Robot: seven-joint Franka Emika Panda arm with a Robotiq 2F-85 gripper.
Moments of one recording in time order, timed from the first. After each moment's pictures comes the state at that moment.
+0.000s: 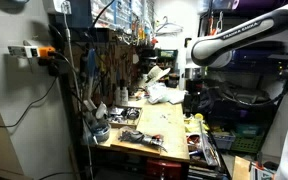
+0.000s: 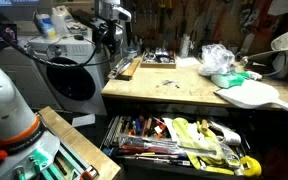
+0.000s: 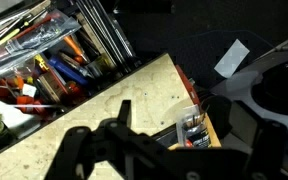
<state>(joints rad) -0.02 -0.46 -0.19 -2.49 0.09 1.89 -0.20</state>
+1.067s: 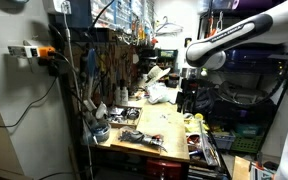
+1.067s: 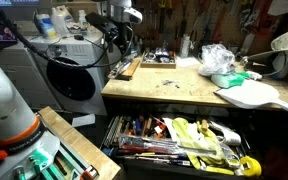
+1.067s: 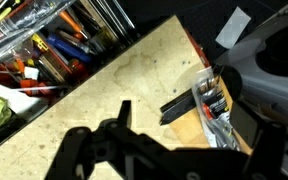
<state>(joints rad) -0.05 -0.35 -0.22 -2.43 0.16 2.02 -0.20</state>
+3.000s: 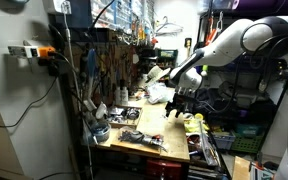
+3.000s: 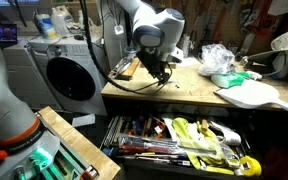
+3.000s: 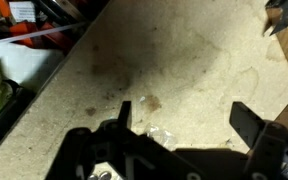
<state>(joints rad) -0.28 0.26 -0.19 -2.11 0.55 2.29 -0.51</state>
